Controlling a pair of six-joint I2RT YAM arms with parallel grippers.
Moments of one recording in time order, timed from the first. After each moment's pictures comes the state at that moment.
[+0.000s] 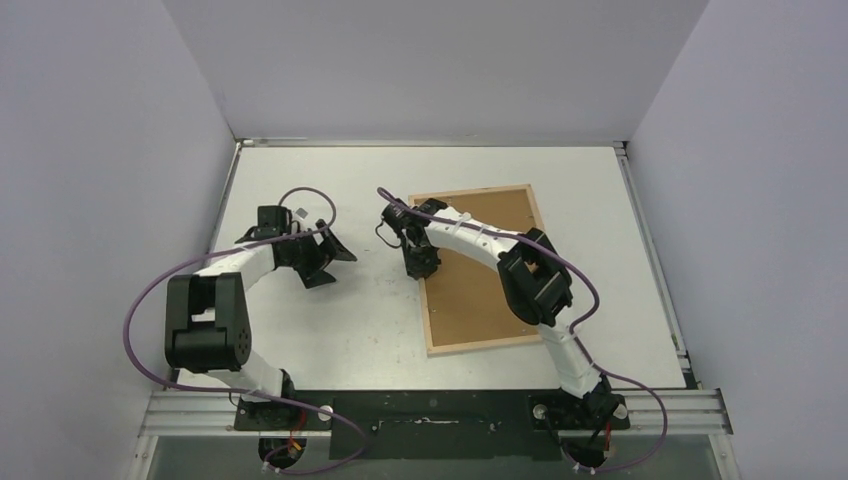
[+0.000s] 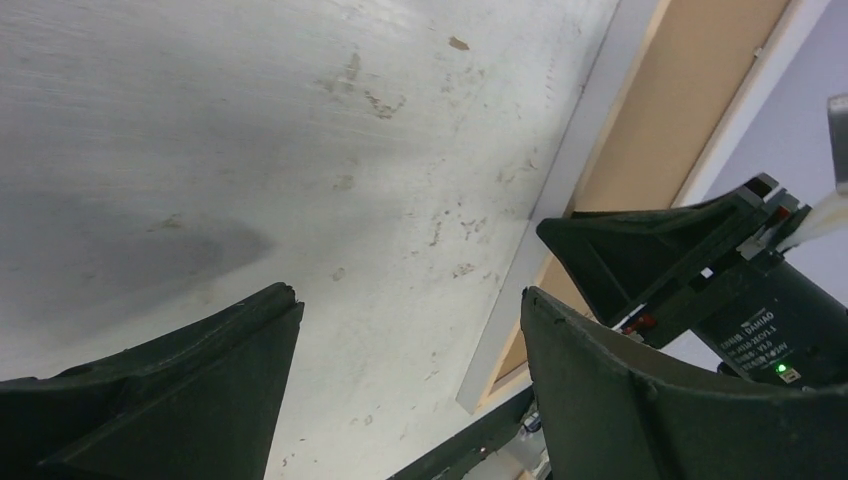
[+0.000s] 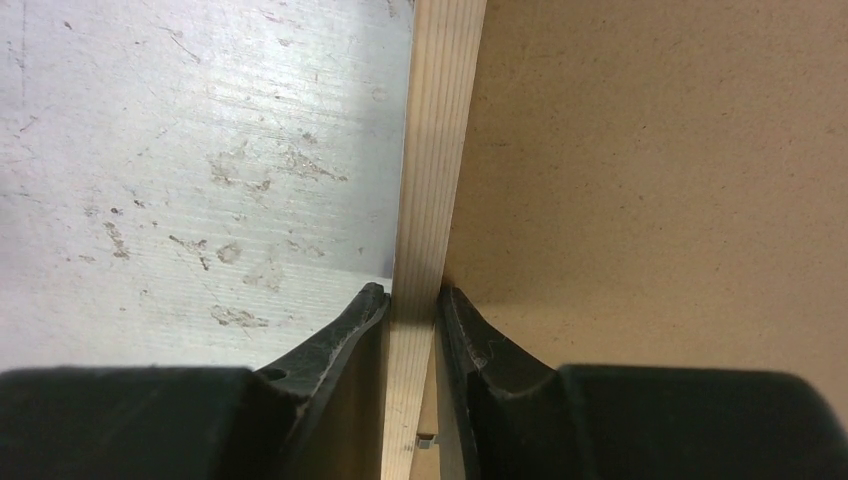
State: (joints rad) left arm 0.04 1.58 0.85 -0.36 0.56 -0.62; right arm 0.83 2.22 1.82 -0.95 0.14 0.59
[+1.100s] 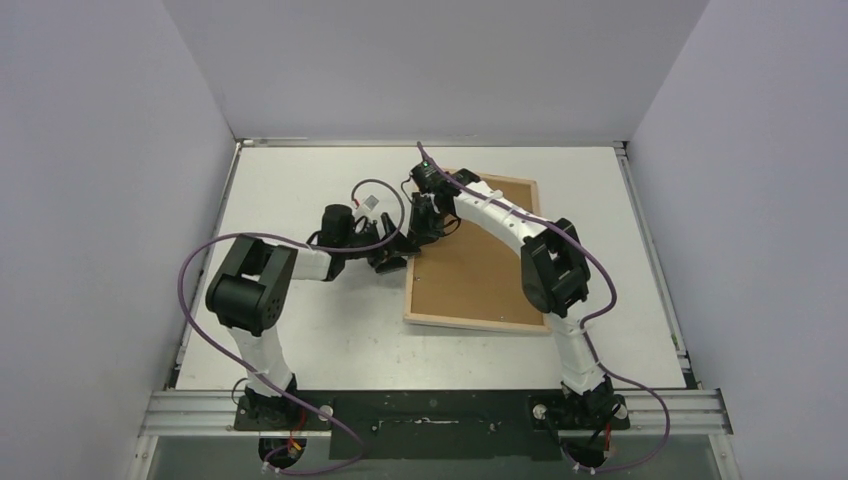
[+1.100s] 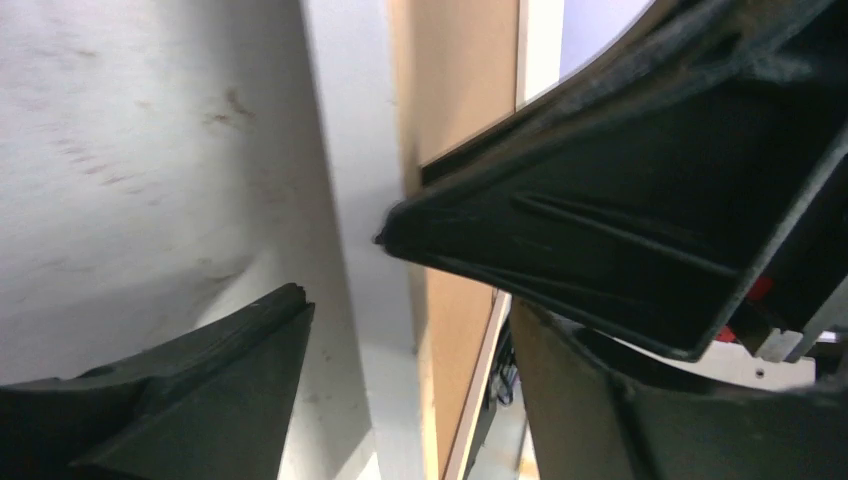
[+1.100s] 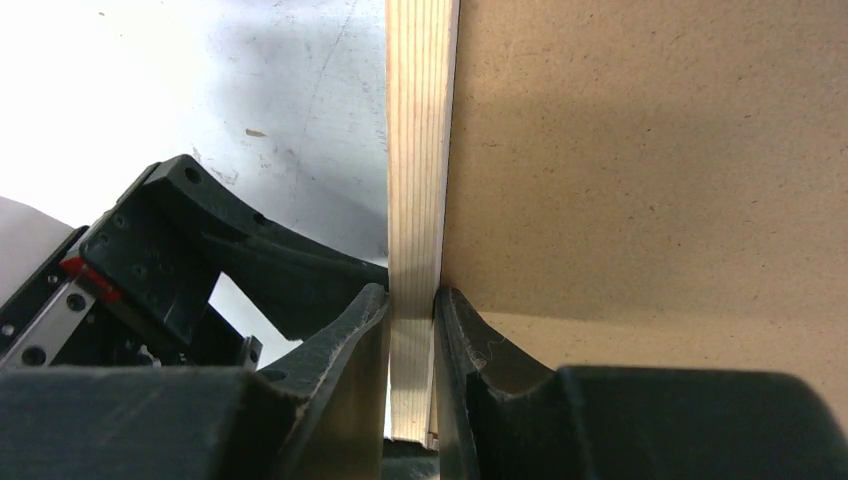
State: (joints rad) left arm -0.31 1.85 0.80 0.48 0.77 -0.94; right arm 0.66 2.19 1.90 -0.83 -0.14 0.75
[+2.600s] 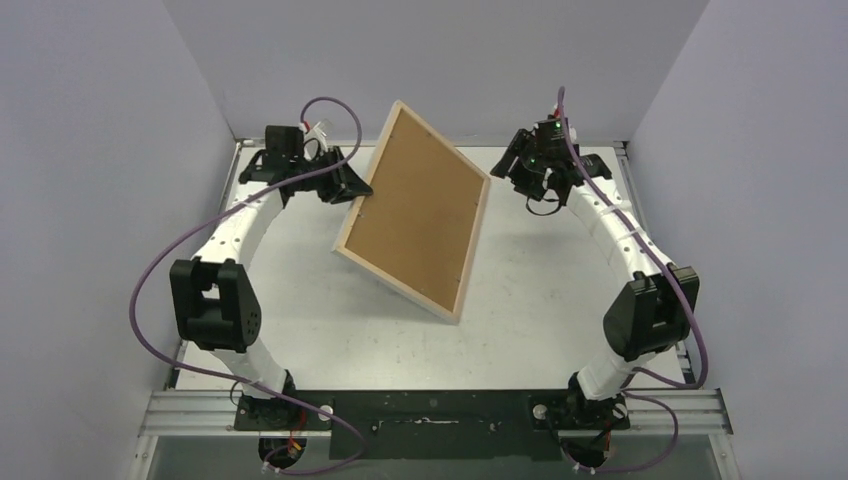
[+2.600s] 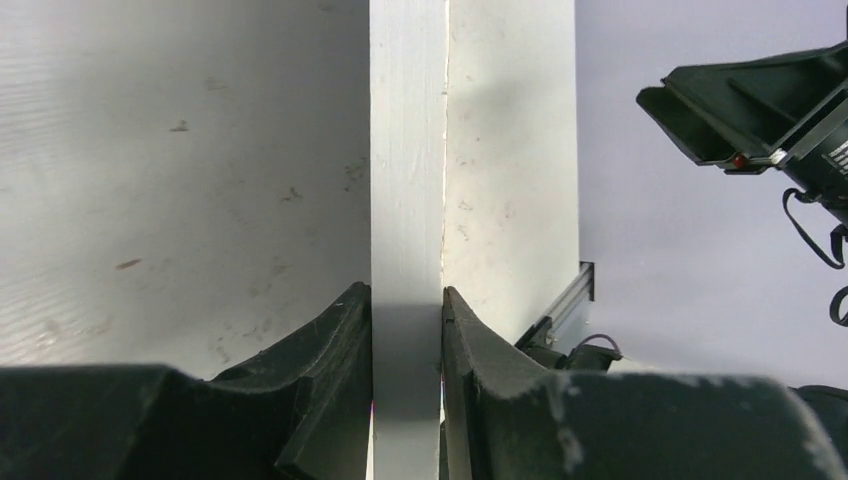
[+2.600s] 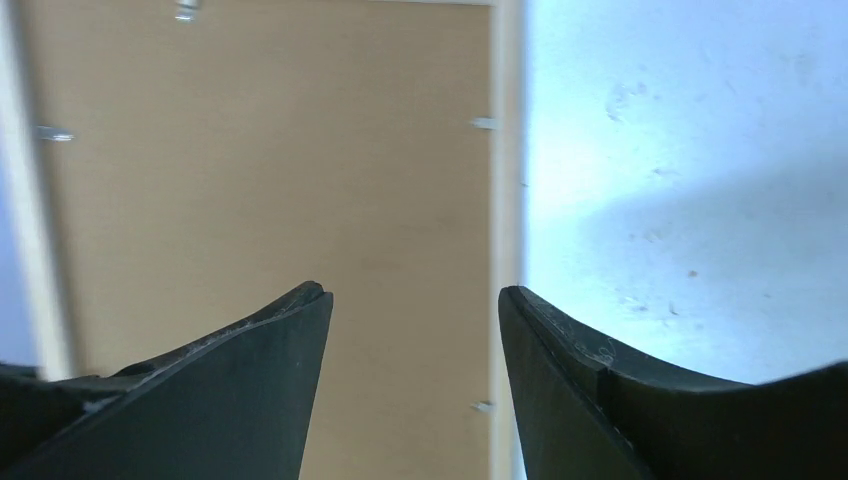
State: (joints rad) left arm -0.12 1.71 1.42 -0.42 0.75 -0.60; right arm 0.27 1.67 1.60 -0.65 -0.04 0.74
